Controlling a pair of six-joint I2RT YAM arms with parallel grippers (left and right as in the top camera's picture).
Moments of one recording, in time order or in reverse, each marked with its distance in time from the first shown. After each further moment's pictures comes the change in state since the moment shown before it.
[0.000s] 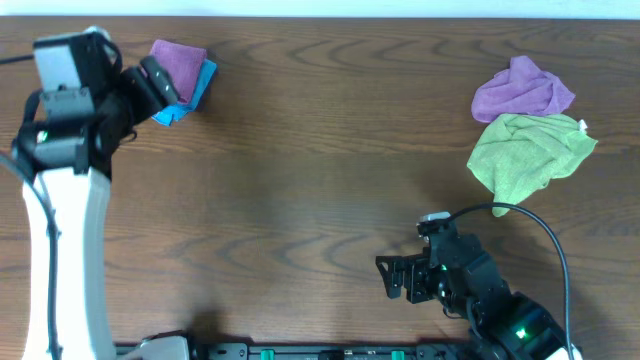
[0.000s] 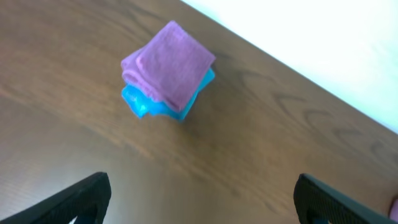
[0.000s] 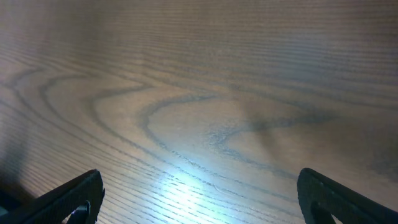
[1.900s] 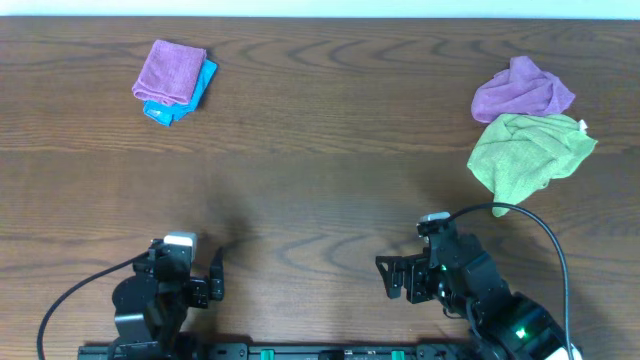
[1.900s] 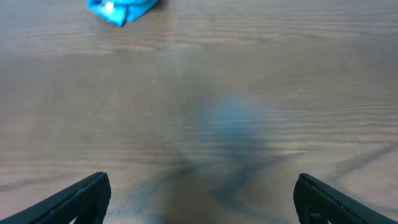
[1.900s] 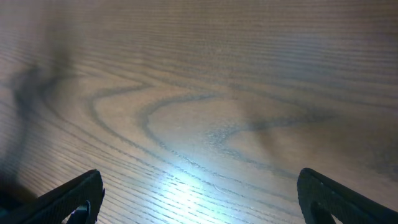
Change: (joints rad) left arm -0.071 -1.358 -1.207 0.052 0.050 0.494; right arm 0.000 0.000 -0.002 0.000 0.000 0.000
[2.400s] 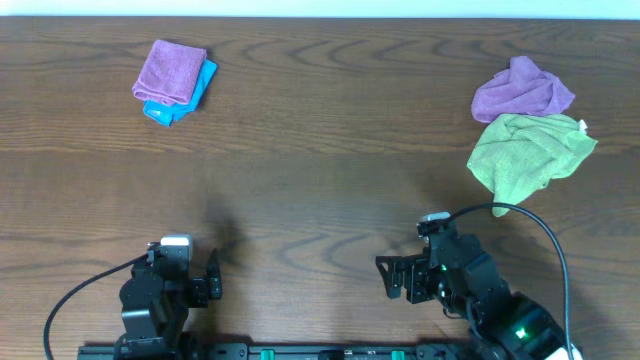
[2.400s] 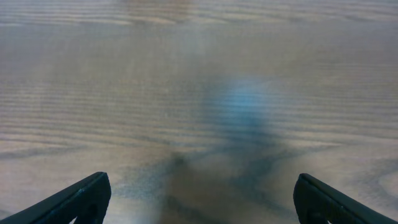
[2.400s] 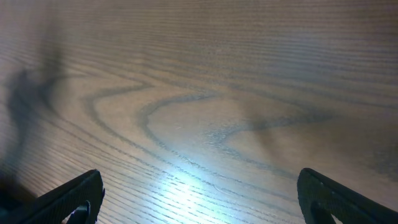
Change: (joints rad) left arm 0.000 -0.025 -0.068 -0.005 -0.079 -0.032; right arm 0.000 0.000 0.000 0.000 0.000 0.000
